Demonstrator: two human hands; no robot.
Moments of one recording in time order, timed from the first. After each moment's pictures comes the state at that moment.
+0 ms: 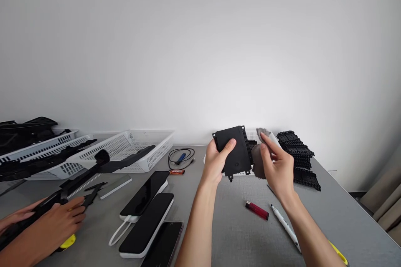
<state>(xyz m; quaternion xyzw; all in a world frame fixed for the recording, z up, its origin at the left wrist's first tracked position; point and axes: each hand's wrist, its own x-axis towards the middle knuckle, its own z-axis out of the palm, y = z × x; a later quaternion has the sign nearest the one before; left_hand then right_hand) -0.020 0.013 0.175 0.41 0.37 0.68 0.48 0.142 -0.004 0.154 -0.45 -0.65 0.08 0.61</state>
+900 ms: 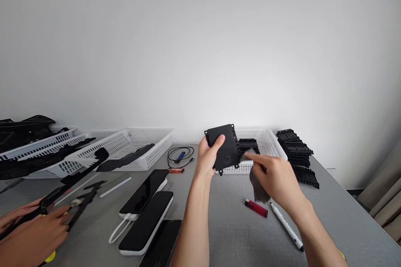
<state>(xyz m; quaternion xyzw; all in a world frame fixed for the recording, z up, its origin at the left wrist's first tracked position) -0.040 0.027 0.171 0.40 0.39 0.70 0.45 0.155 -0.027 0.165 -0.45 -0.79 0.03 0.41</state>
